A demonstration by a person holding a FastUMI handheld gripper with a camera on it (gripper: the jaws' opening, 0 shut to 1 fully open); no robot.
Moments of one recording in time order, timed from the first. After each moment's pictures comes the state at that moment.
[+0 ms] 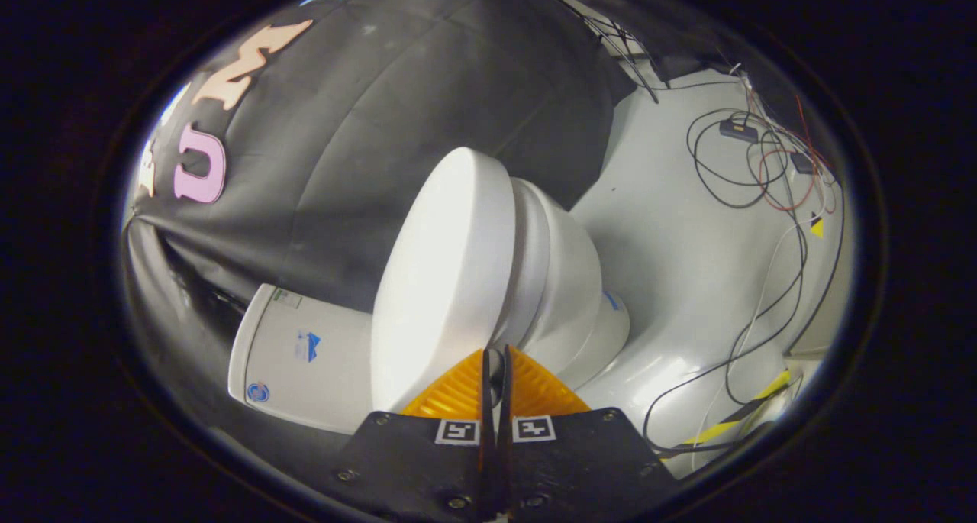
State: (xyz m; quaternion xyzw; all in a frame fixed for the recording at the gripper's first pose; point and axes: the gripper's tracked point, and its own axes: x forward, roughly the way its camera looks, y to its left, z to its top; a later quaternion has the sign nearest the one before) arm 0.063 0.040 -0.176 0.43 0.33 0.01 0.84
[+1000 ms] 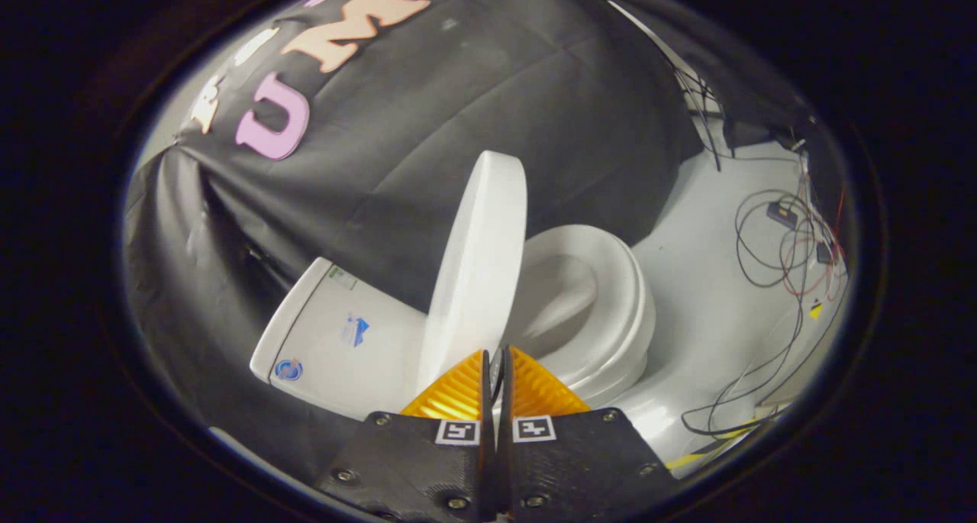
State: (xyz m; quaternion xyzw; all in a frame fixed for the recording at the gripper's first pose) arm 0.061 0.081 -0.057 0.33 0.27 0.08 0.90
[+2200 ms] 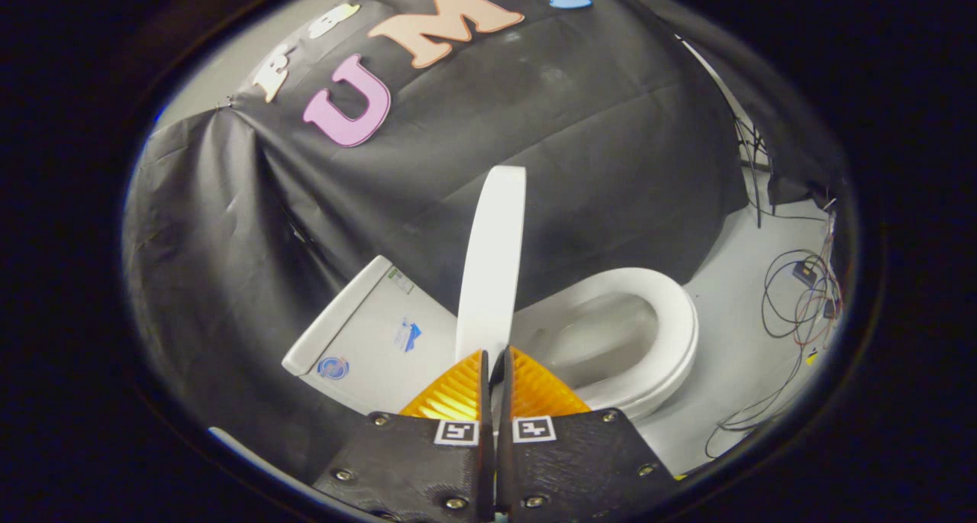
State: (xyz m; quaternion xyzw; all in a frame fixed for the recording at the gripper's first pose) arm 0.052 0.142 0.024 0.28 0.21 0.13 0.93
